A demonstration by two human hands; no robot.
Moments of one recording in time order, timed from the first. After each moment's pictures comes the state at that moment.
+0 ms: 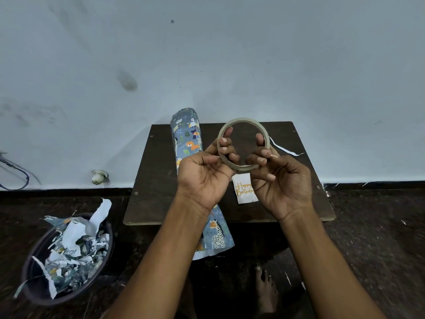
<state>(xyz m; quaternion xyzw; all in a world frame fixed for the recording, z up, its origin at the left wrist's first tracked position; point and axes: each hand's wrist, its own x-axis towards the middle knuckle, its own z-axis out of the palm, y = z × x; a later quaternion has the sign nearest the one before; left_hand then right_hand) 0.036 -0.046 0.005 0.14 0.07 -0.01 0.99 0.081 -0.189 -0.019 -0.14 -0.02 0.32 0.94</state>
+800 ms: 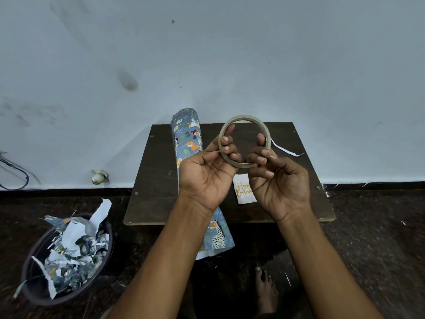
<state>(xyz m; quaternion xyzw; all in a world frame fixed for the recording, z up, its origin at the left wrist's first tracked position) 0.036 -0.051 0.007 0.14 0.06 0.02 0.99 0.078 -0.184 -0.019 -0.09 0.00 0.32 0.94</state>
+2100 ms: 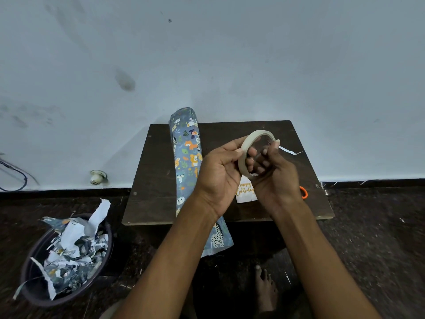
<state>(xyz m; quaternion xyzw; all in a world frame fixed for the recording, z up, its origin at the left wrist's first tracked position) 0.035 -0.071 0.013 0.44 0.09 0.01 0.89 0.083 -0.173 -0.021 -0.36 0.07 0.15 0.92</state>
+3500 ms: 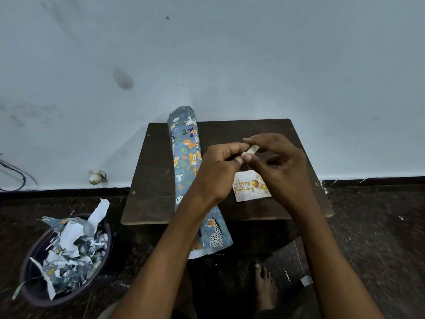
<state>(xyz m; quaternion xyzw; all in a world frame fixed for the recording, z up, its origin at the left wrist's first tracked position) 0.033 -0.058 0.006 0.76 0.04 0.09 0.65 0.085 -0.204 -0.018 -0.77 -0.25 -0.11 0.58</state>
